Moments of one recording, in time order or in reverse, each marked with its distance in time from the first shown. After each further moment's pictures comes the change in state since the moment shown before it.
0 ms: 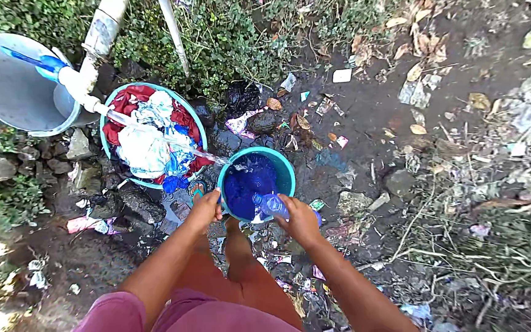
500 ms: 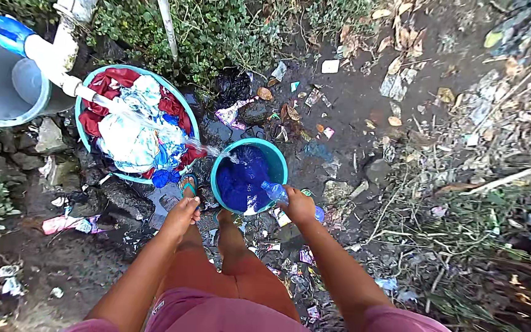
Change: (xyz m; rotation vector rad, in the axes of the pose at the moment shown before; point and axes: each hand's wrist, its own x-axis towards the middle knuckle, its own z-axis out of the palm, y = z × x) left_hand -0.005 -0.049 -0.051 -0.067 0.041 -0.002; right_hand 0.030 0.029 0.019 -0.209 -0.306 0.418
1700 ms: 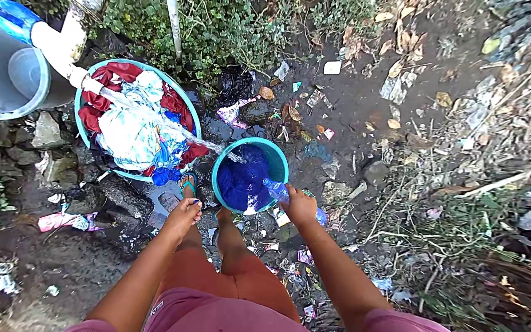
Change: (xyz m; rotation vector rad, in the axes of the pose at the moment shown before) left_hand 0.003 -0.015 -0.008 0.012 -0.030 0.005; right_hand -0.007 -0.018 -0.006 -0.053 0.023 0.069
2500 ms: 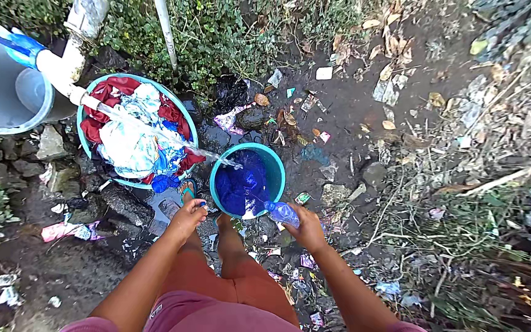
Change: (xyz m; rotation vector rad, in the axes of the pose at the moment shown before) left_hand 0.001 0.018 0.016 0.081 -0.071 0.036; right_hand -0.048 0.060 0.039 0.381 0.344 -0.373
